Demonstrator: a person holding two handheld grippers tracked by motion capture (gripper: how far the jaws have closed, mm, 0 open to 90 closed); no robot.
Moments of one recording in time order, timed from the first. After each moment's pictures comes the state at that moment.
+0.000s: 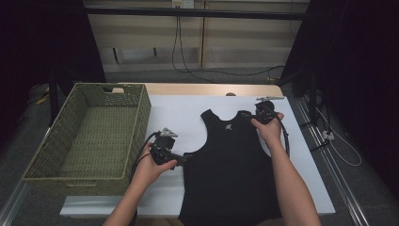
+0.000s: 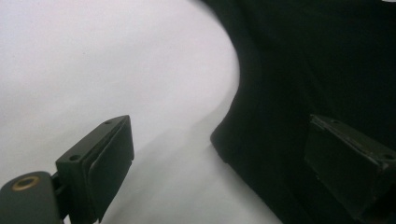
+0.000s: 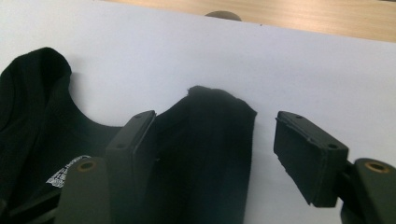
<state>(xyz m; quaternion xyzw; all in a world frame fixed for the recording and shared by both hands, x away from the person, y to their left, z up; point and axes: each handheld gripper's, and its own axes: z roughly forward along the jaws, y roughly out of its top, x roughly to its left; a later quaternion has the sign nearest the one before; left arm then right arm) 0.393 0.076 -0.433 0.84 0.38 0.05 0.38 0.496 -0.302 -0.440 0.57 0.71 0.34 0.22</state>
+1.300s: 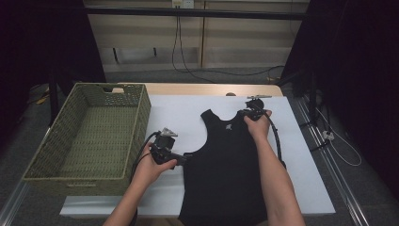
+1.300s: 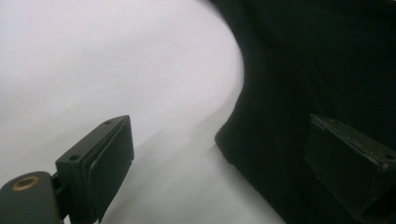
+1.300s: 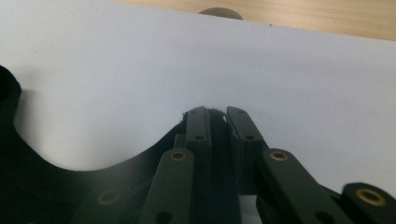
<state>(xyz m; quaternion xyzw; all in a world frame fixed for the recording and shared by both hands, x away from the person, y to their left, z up) 0.396 0.076 -0.436 0.84 0.39 0.05 0.38 0.530 -0.283 -0.465 0.58 0.71 0.32 0.24</state>
